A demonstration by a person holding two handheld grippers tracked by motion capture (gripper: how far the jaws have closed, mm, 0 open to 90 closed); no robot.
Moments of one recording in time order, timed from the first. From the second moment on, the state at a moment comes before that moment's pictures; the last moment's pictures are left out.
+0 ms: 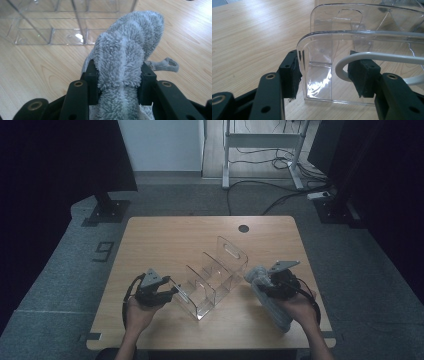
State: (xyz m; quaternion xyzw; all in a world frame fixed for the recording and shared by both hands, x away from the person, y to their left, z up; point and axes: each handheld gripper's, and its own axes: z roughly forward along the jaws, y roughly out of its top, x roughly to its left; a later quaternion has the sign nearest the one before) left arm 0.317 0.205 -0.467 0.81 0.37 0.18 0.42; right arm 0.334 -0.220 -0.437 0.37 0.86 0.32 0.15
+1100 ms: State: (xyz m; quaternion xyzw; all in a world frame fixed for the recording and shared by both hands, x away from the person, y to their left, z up) left arm 0.301 0.185 -0.466 0.83 0.32 0.15 0.42; right arm 0.362 -0.230 -0.480 0.37 0.86 0.35 0.10
